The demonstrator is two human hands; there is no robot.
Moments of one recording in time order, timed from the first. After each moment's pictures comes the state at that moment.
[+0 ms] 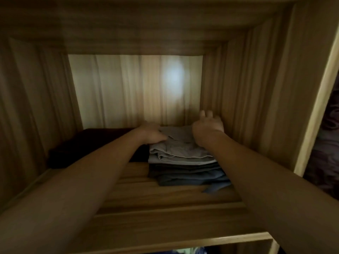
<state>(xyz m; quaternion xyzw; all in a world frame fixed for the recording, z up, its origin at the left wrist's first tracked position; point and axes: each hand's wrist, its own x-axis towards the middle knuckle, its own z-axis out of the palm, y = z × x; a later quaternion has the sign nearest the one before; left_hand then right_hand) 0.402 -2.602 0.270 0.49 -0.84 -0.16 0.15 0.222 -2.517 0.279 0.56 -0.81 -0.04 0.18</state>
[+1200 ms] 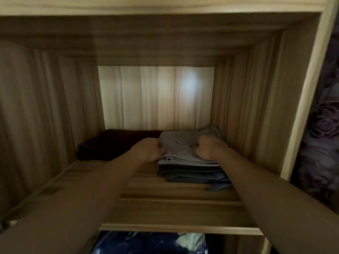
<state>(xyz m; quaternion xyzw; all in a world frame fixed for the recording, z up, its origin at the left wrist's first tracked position) 0.447 -2.544 0.241 0.54 -0.83 -0.07 0.14 0.220 -2.494 0.252 0.66 -0.75 0.10 0.01</state>
